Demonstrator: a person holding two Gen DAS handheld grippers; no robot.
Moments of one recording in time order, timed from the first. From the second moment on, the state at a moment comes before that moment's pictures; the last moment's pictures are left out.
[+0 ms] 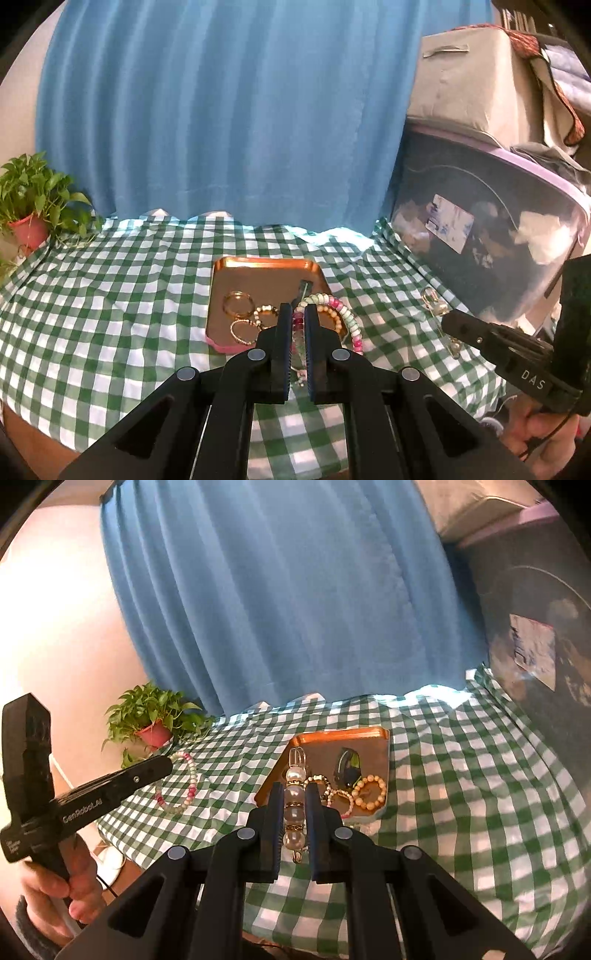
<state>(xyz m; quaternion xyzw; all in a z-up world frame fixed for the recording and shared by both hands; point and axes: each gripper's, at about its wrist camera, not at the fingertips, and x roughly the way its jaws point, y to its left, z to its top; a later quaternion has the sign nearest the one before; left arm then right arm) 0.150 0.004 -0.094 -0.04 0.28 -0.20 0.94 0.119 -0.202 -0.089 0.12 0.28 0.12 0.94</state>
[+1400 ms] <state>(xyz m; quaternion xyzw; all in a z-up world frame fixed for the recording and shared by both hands) 0.490 -0.045 -0.257 -0.01 0.43 -0.16 0.89 0.443 -0.231 -0.204 0.05 0.39 0.15 0.91</state>
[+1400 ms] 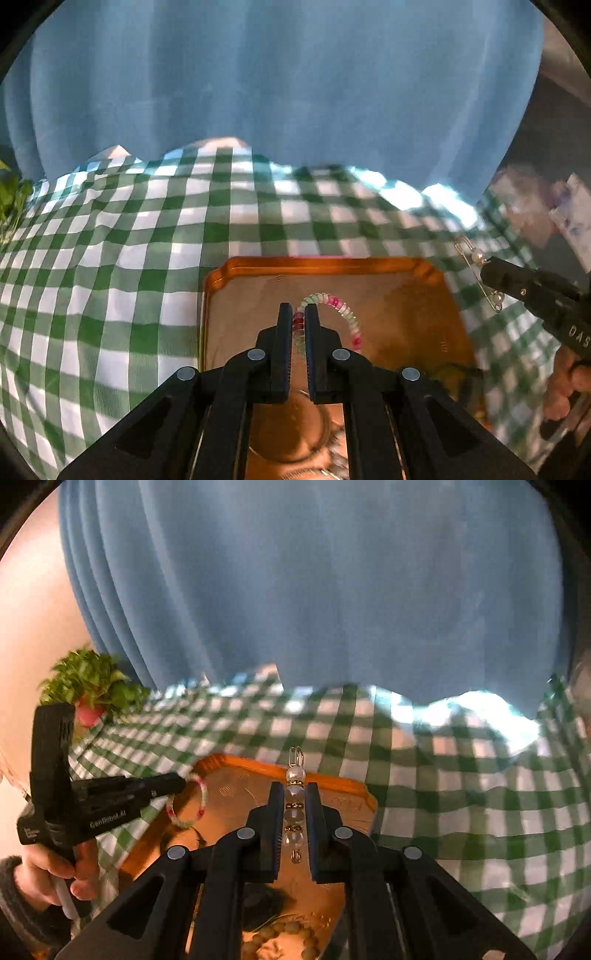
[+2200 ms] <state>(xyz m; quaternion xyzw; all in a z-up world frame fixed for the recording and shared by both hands) 0.382 -0.033 -0.226 0.03 0.44 -0.14 0.89 0.376 -0.238 -0.209 0.08 0.41 0.11 0.90</state>
